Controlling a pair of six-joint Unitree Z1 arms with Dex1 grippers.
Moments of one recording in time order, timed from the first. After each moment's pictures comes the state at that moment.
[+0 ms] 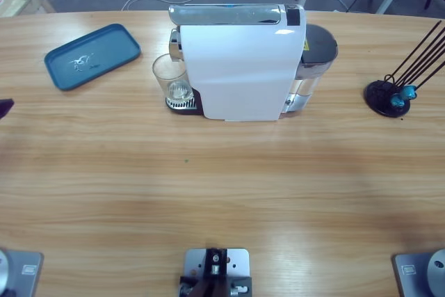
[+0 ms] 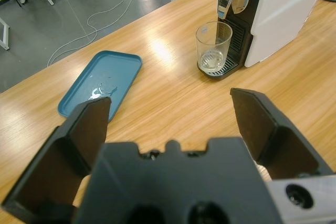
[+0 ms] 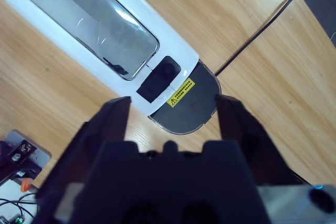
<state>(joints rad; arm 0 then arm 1) -0.71 0.74 -0.51 0.15 0.14 0.11 0.62 2.08 -2.42 1.48 -0.02 -0.14</state>
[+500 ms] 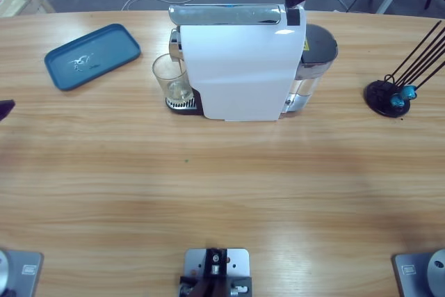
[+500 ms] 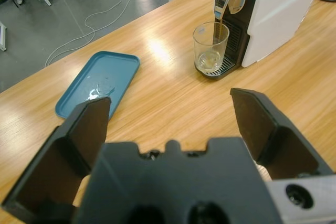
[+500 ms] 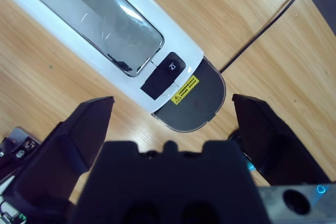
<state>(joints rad) -0.71 0.74 -0.51 0.15 0.12 0.11 0.62 2.08 -2.42 1.49 -0.01 -0.14</state>
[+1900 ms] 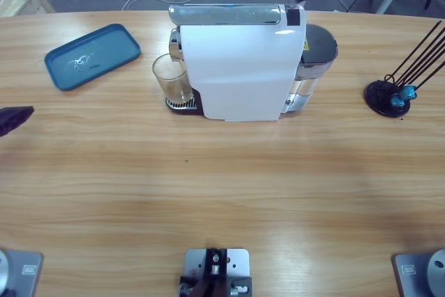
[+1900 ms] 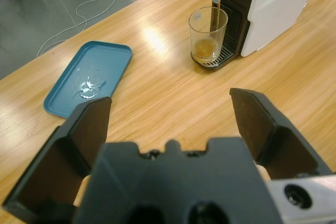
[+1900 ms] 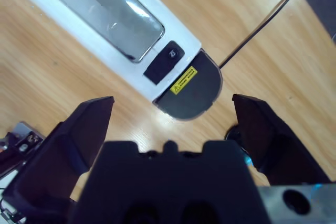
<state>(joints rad) -0.71 0.81 -0.50 0.13 0.11 0.11 0.62 1.98 -2.34 1.46 -0.01 -0.14</state>
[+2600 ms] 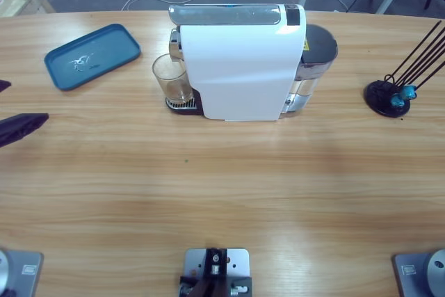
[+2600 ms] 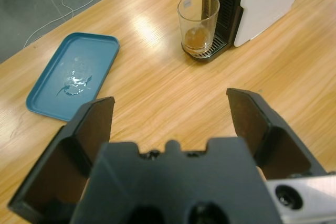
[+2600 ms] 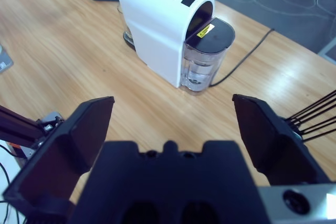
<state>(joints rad) -0.71 0.87 -0.50 0.13 0.07 0.11 0.62 0.76 -0.80 0.50 0.10 -0.06</state>
